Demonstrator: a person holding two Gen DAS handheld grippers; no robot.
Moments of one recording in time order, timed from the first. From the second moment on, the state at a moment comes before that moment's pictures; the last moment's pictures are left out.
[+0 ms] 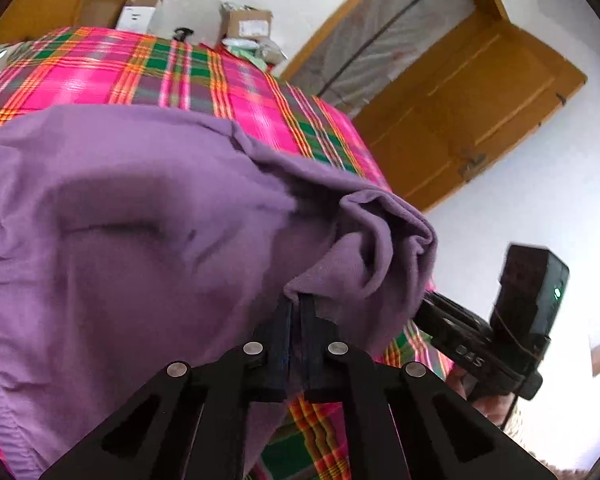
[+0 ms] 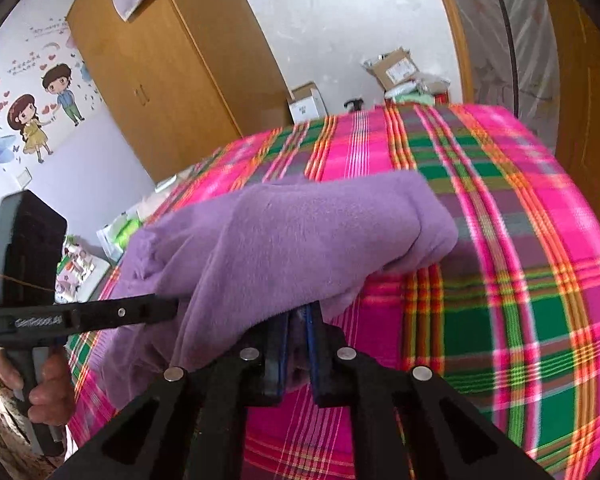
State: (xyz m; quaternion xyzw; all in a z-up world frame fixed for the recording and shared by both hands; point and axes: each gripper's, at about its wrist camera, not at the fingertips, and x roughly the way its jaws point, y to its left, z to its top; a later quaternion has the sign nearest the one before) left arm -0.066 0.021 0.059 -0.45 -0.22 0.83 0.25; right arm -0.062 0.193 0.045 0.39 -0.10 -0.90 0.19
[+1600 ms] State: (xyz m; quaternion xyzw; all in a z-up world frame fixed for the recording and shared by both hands) left arm -0.143 0.078 0.055 -0.51 -0.19 0.79 0.28; right arm -0.002 0.231 0.044 0.40 -0.07 -0.90 0.13
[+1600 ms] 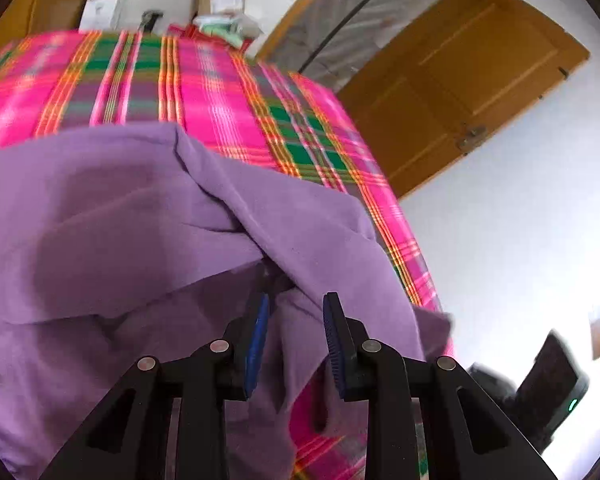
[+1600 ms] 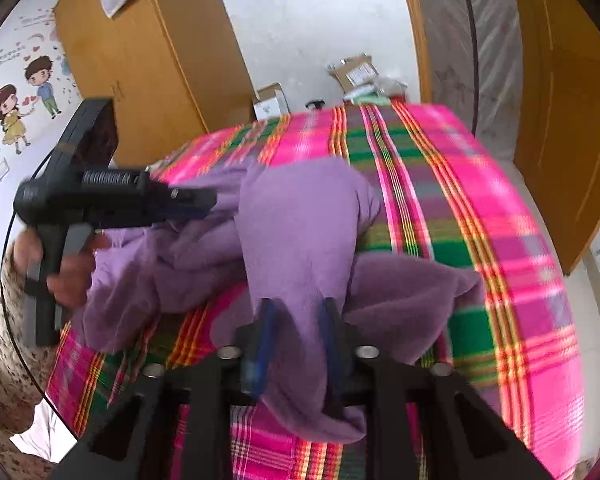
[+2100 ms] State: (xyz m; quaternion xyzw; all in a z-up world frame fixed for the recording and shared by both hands) left arm -0.181 0.097 0.034 -0.54 -0.27 0.74 0.29; right arm 0.015 0.255 0.071 0.36 -0.09 -0.91 0.16
